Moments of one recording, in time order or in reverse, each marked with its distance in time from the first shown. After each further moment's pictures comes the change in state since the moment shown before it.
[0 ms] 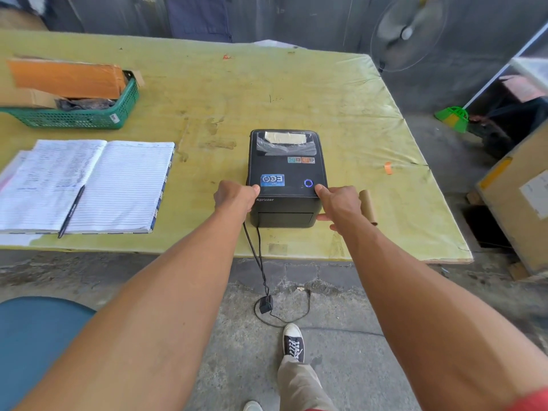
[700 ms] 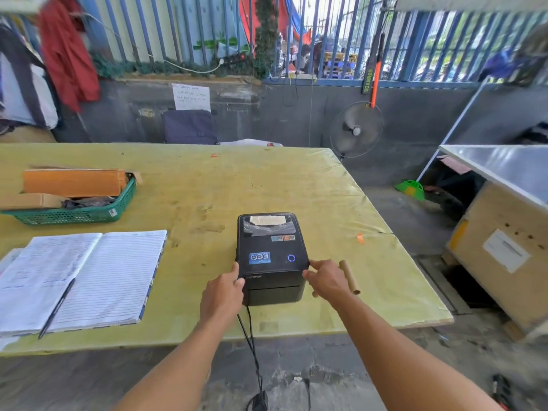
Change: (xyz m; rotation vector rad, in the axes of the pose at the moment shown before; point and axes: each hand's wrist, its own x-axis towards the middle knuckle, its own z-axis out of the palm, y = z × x) left_hand -0.025 -0.039 -0.018 0.542 0.067 0.508; right_hand -0.029 0.001 -0.021 -0.257 -0.065 -0.168
